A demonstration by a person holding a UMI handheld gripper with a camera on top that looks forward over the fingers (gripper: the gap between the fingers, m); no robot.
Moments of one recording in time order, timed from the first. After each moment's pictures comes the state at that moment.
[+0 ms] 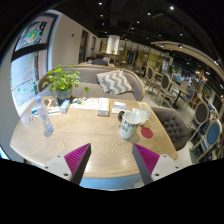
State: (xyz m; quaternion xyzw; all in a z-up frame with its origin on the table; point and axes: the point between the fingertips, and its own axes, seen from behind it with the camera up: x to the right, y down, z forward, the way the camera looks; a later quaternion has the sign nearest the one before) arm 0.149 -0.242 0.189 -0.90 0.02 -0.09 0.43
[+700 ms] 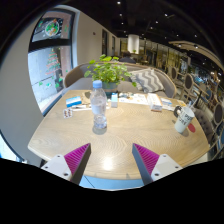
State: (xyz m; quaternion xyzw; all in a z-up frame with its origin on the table) arm -0.121 -0.228 0.113 -0.90 -0.04 0.01 0.43
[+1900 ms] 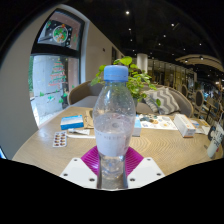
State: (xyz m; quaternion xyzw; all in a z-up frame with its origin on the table) arm -0.205 -0.007 0.046 -0.84 -0.08 0.04 0.54
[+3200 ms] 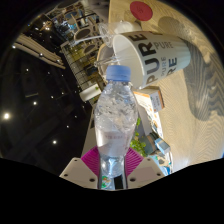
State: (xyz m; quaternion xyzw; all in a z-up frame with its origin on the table) arm 0.122 0.009 0.222 -0.43 0.54 0.65 0.31
